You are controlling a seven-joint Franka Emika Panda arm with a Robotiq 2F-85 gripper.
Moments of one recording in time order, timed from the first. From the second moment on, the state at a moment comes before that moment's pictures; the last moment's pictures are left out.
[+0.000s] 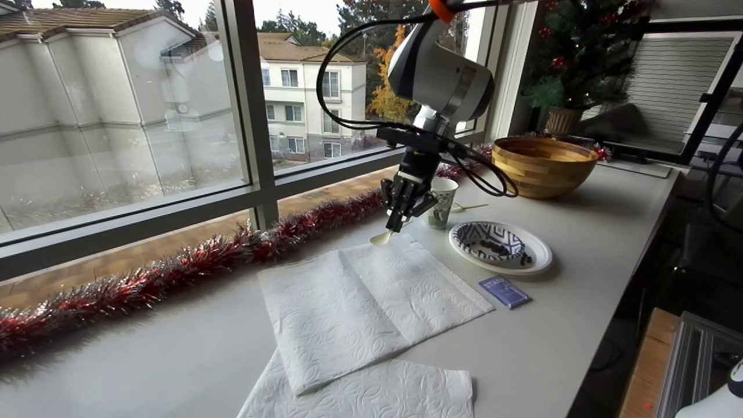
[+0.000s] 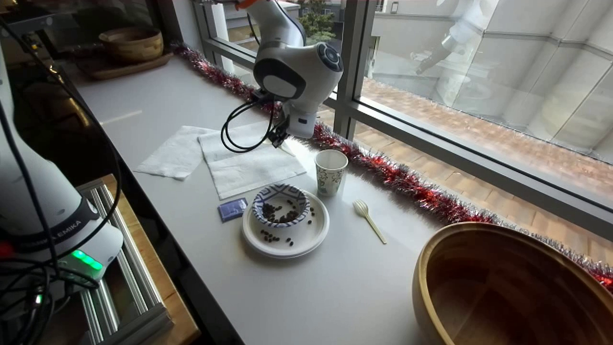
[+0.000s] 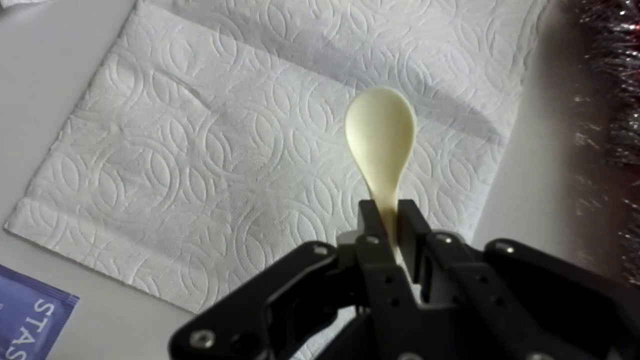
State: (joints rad) arm -0.06 0.39 -0.16 -2.13 0.73 2.21 0.67
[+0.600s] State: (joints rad) arm -0.11 0.16 -0.21 -2.37 0.67 2.12 0.70
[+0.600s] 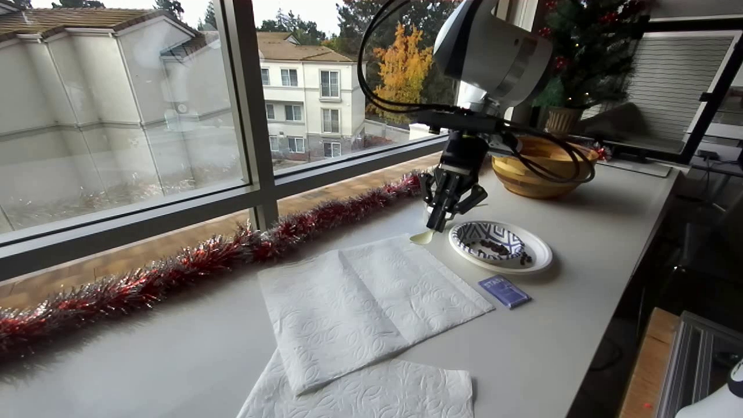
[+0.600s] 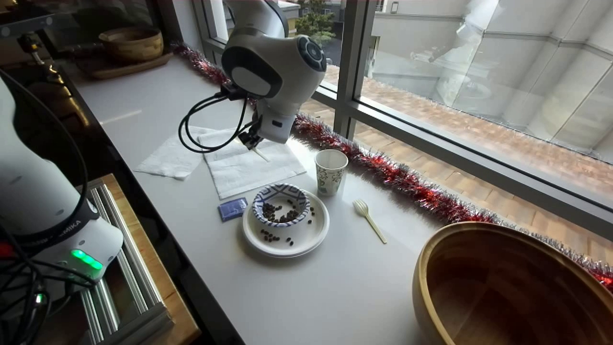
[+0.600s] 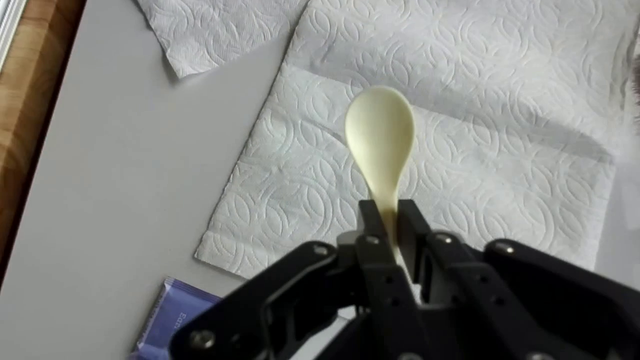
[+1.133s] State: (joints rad) arm -0.19 0.08 -0.31 -2.44 0.43 2.38 0.77
